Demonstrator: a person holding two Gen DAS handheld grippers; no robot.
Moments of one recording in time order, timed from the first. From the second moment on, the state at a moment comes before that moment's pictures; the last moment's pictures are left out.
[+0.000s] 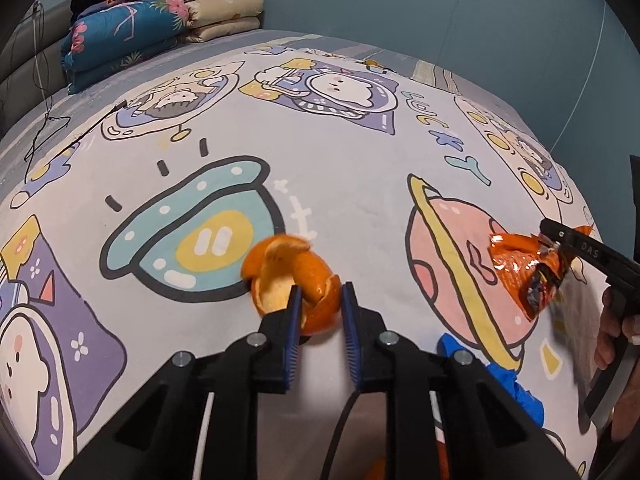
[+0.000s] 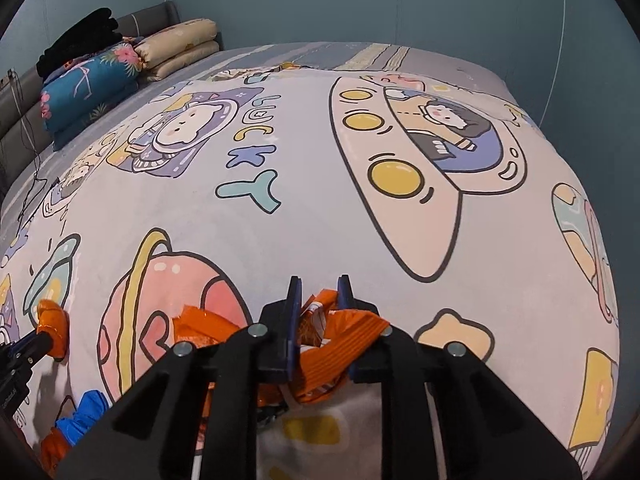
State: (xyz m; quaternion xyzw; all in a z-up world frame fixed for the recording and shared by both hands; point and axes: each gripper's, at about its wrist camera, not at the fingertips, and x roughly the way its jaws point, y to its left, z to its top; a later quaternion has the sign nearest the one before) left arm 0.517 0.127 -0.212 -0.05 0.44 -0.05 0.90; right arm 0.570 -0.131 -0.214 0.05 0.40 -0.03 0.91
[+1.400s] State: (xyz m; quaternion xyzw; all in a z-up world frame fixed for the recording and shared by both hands) left arm 0.310 0.066 -0.054 -0.07 0.33 -0.14 0.93; right arm 0.305 -0.182 -0.029 0.03 0.28 -0.02 0.96
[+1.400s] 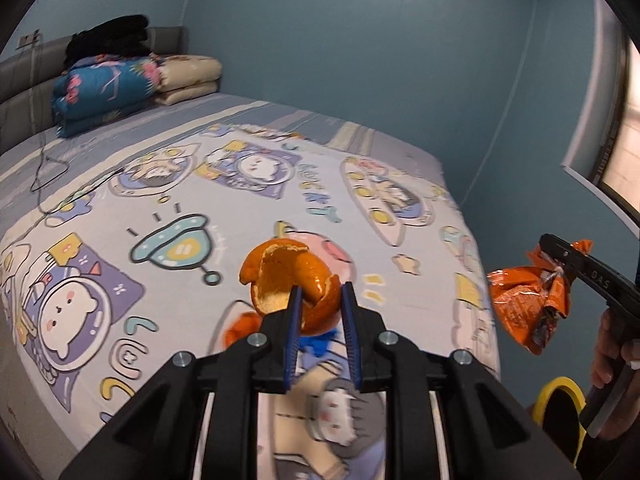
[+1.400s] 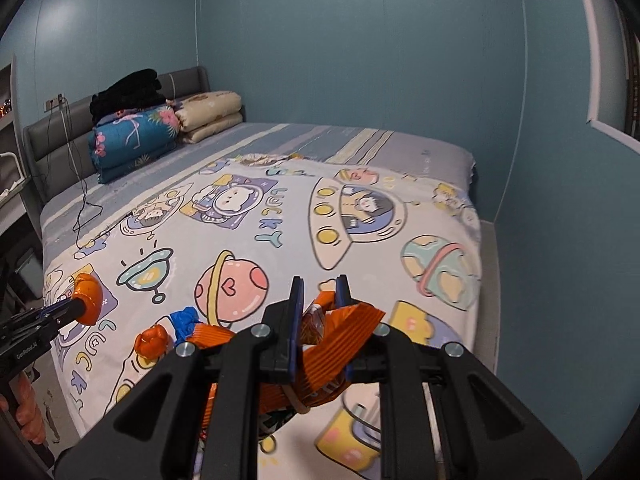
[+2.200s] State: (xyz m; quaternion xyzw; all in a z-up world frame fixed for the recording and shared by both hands) left arm 0.201 -0.116 -0.027 0.03 0.30 -0.32 0.90; right arm 0.117 -0.314 -0.031 0.05 0.24 -0.18 0.95
